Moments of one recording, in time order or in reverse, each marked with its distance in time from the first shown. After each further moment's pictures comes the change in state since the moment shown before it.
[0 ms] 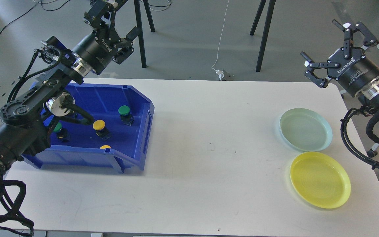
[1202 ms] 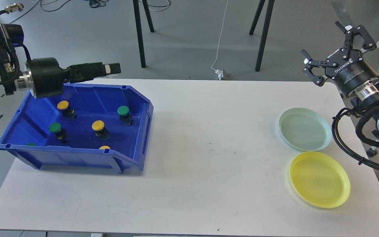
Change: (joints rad) left arm -0.152 0.640 0.423 -0.526 0.754 -0.001 0.000; right arm -0.016 0.061 0.082 -0.074 0.004 0.000 0.005
